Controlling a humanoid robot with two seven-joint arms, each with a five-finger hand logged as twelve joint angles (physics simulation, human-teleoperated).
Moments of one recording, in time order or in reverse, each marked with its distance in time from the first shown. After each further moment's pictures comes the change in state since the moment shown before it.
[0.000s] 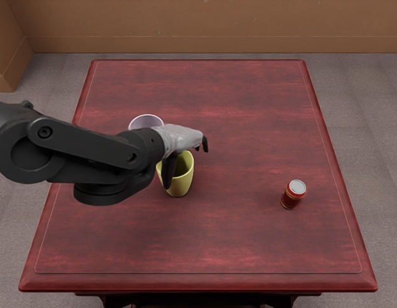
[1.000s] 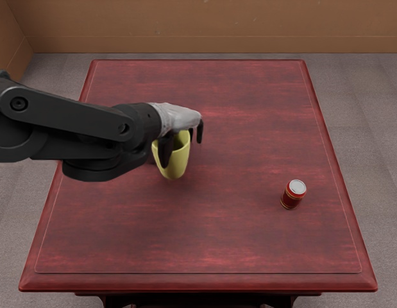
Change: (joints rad) left arm -0.116 0.057 -0.032 -0.006 -0.021 -0.128 0.020; right arm 0.000 0.000 0.000 0.000 0.000 0.000 0.000
